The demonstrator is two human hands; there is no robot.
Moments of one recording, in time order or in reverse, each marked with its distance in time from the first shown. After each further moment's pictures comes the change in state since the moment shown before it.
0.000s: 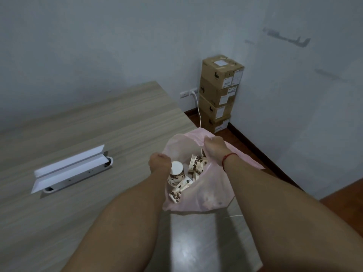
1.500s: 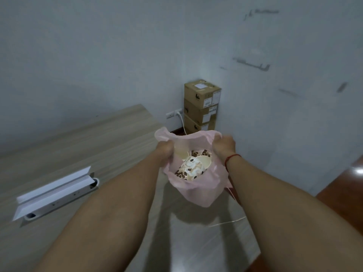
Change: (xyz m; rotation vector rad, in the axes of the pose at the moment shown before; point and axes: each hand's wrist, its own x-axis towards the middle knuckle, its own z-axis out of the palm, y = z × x) left_hand -0.066 0.117 -0.012 -0.065 -0.534 0.119; right_hand -0.055 -0.020 -0.100 0.082 0.358 -0.047
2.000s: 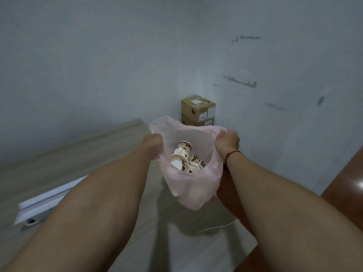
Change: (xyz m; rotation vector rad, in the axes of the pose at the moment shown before) left_hand -0.039 0.045 -0.009 0.053 0.230 0.115; right_hand -0.011 -0.014 -0.069 0.044 0.194 -0.028
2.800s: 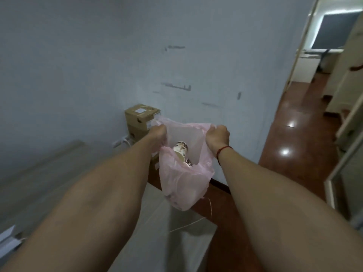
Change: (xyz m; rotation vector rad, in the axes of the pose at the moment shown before) left_hand -0.082 0.091 0.134 0.053 -0.463 0.221; right_hand 0.018 0.045 -0.129 0.045 0.294 0.063
